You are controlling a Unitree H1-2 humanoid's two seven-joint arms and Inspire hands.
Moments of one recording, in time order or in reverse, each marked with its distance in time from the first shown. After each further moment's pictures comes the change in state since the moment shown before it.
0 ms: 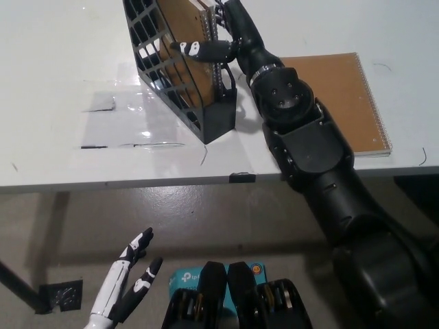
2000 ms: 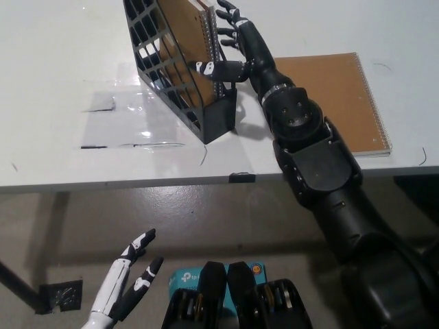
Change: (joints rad) left_arm -0.010 0.007 -0.003 0.002 0.022 0.006 0.000; right_arm 0.081 -0.018 0.006 -0.053 -0.015 0.033 -0.001
